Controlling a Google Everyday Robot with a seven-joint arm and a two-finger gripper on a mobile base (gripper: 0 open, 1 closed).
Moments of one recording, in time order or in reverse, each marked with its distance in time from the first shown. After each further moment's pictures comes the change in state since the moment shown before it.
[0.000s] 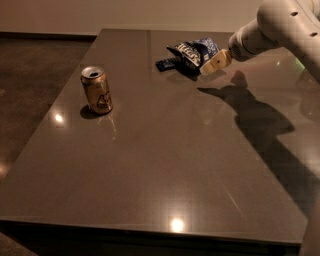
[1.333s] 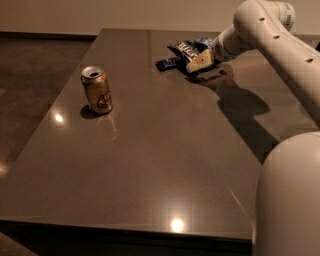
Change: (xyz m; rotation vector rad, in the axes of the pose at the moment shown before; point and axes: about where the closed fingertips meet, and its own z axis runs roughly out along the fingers) arm -0.018 0.006 0.065 -0.024 0.024 0.140
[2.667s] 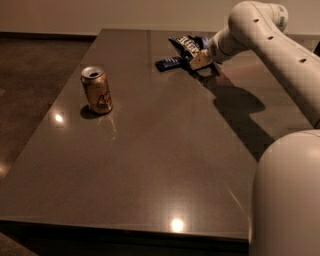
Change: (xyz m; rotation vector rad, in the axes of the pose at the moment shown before) arm -0.005 0.009 0.009 -0.017 -0.007 0.013
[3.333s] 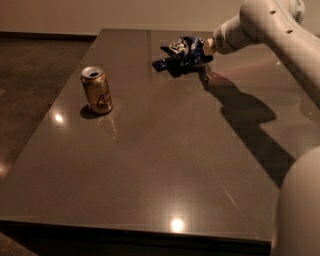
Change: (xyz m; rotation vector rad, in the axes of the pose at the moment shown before) arm -0.022 0.001 -0.042 0.001 -0.104 0.036
